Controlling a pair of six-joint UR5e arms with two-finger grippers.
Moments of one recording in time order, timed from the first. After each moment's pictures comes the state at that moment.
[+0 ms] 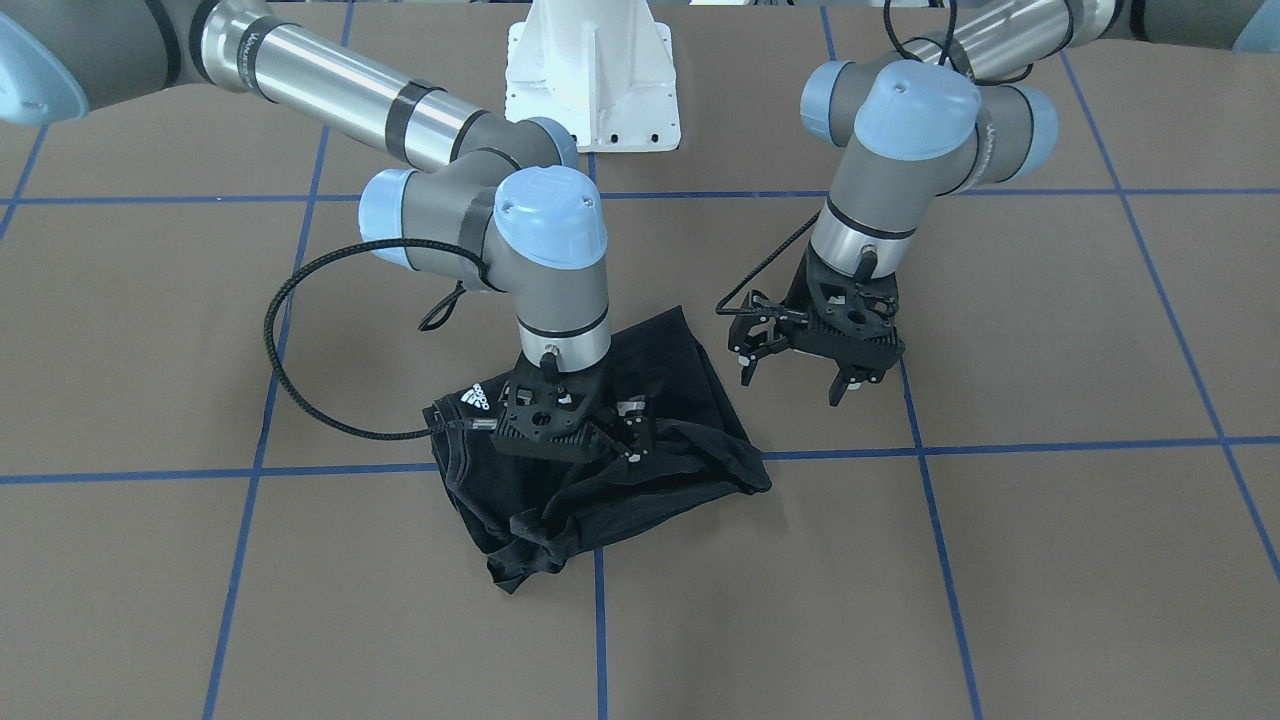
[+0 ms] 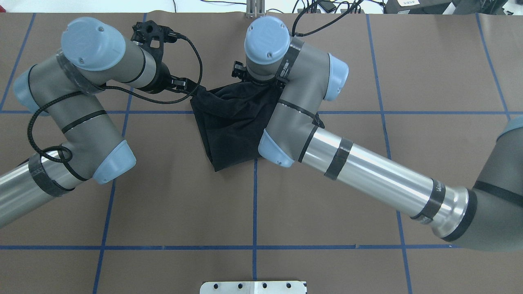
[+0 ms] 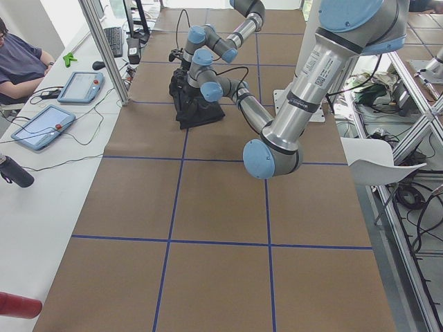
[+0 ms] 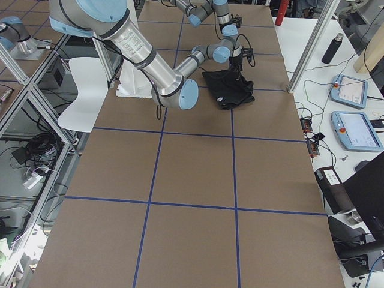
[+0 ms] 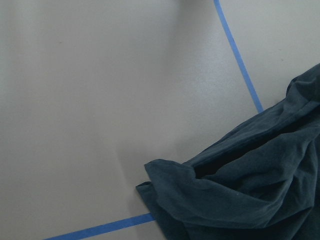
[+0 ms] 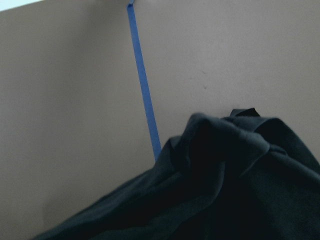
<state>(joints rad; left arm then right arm) -0.77 -2.13 -1.69 -1.85 -1.87 -0.86 0.62 -0.61 1.22 -1.33 1.67 1.36</state>
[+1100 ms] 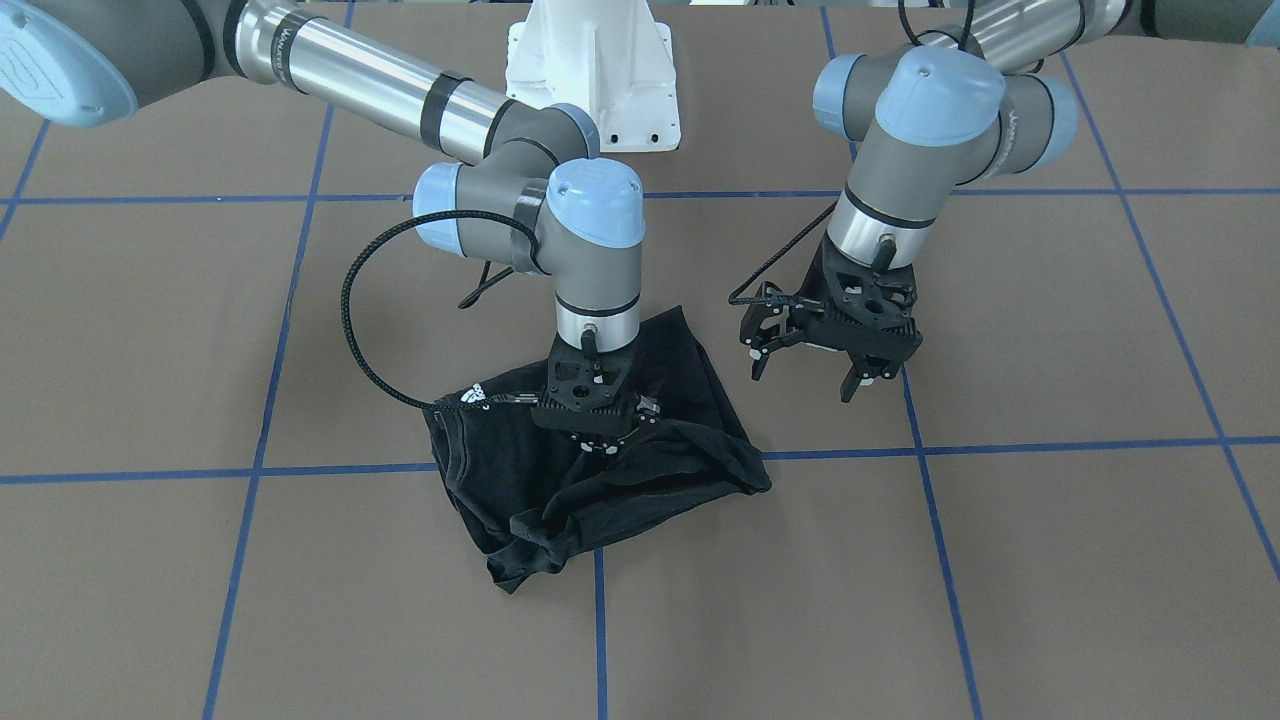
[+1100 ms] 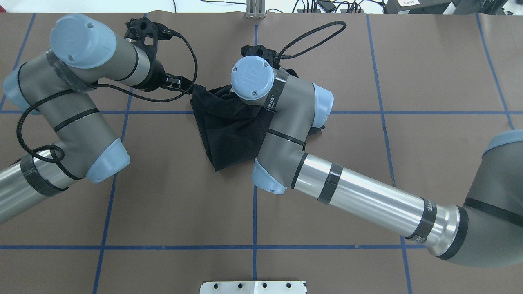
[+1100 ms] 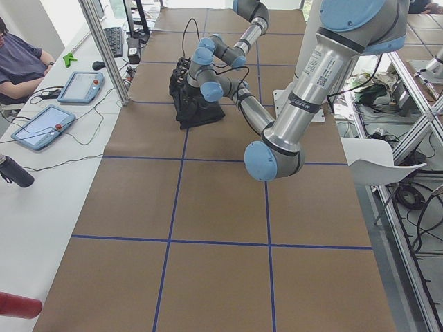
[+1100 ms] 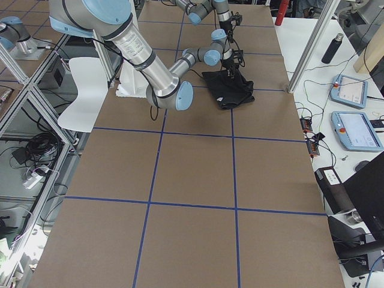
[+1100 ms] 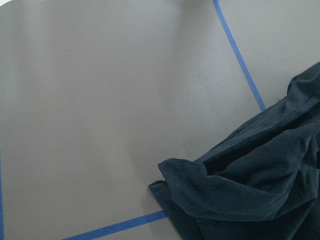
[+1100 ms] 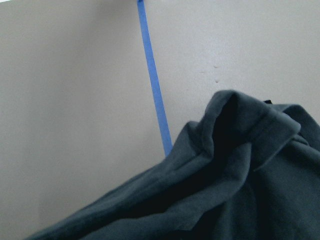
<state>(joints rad) -0.79 -2.12 -1.72 -1.85 -1.87 -0.85 0.59 -0.54 1.12 -1.32 1.56 1.36</state>
